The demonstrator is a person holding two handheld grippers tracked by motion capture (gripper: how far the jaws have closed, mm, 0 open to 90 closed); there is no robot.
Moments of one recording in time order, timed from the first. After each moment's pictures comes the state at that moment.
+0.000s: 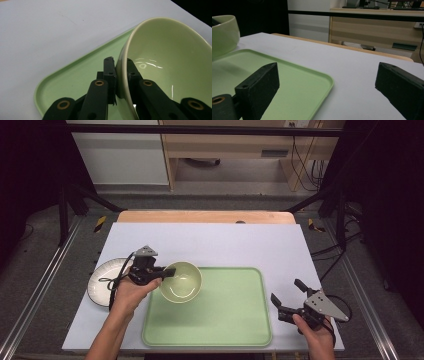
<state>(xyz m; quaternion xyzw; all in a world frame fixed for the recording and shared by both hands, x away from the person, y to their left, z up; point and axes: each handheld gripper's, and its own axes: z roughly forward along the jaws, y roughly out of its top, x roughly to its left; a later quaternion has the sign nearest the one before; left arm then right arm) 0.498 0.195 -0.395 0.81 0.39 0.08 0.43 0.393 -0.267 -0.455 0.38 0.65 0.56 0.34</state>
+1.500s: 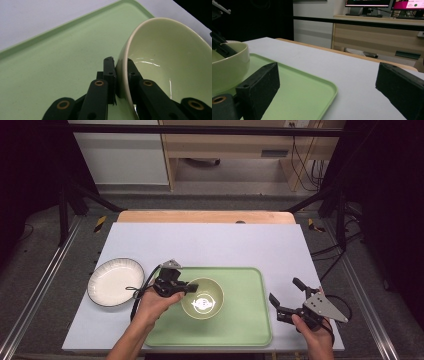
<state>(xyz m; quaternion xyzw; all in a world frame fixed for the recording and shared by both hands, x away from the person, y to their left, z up) 0.486 0.142 -0.429 0.83 0.38 0.00 0.42 0.392 -0.263 -0.451 0.36 0.64 0.58 0.35</state>
